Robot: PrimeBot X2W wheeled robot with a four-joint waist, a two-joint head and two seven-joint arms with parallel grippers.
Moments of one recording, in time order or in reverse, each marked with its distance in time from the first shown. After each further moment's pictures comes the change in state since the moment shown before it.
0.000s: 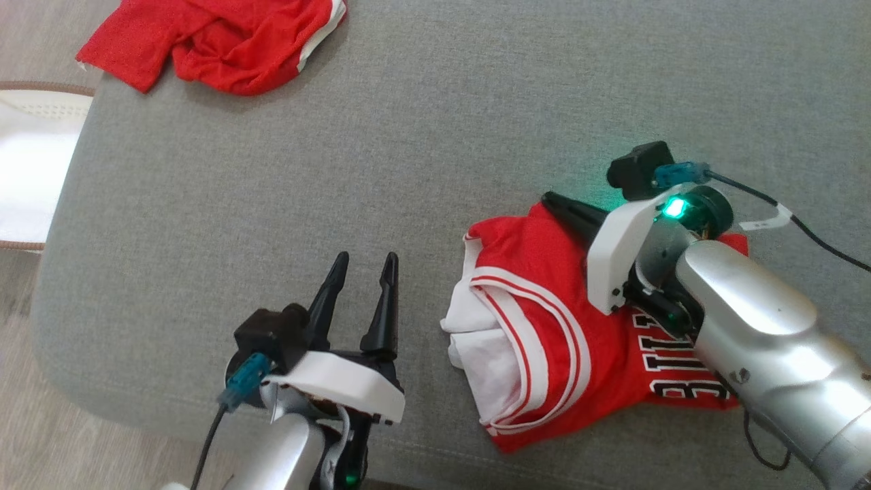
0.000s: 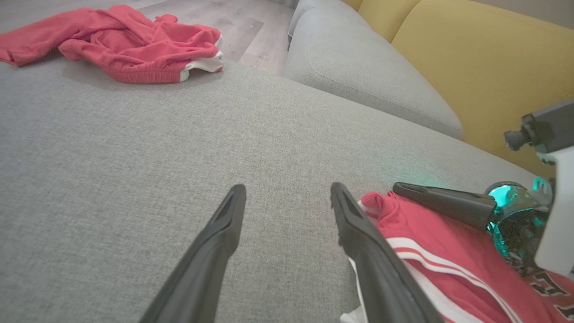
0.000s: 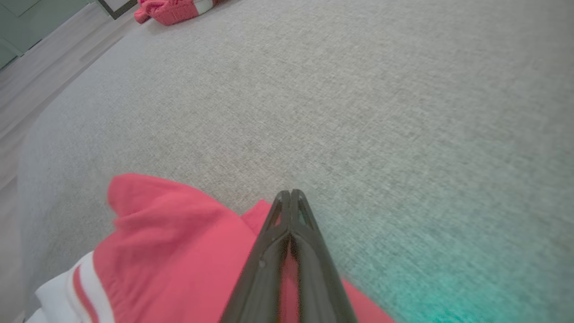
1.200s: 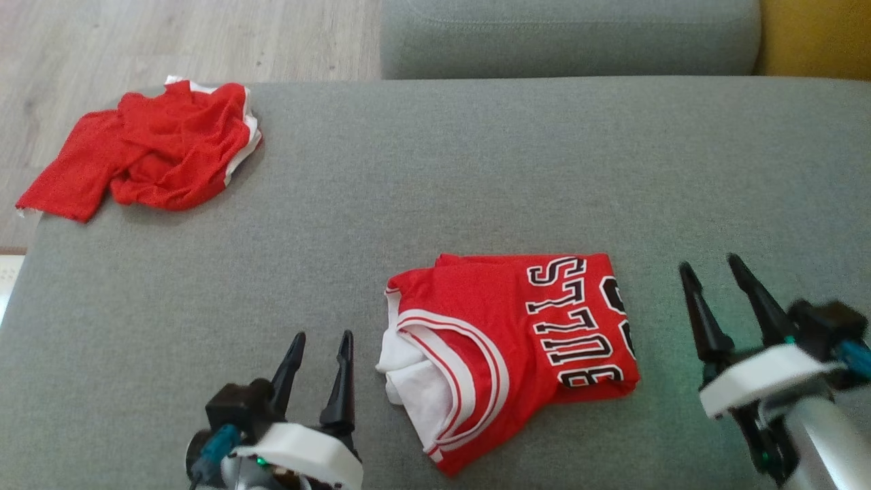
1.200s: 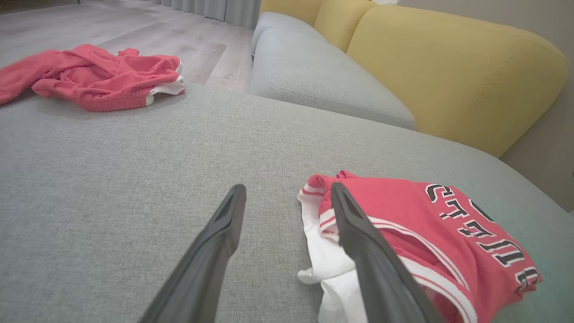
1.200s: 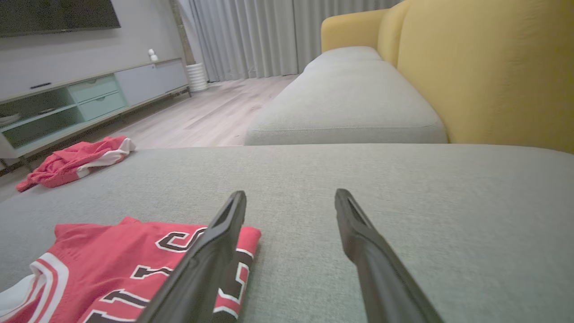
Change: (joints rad) left arm 0.187 0.002 0.138 0.045 0.110 -0.063 0.000; right arm 0.577 0.014 -0.657 -0.172 -0.335 0.000 -0.426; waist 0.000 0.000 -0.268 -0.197
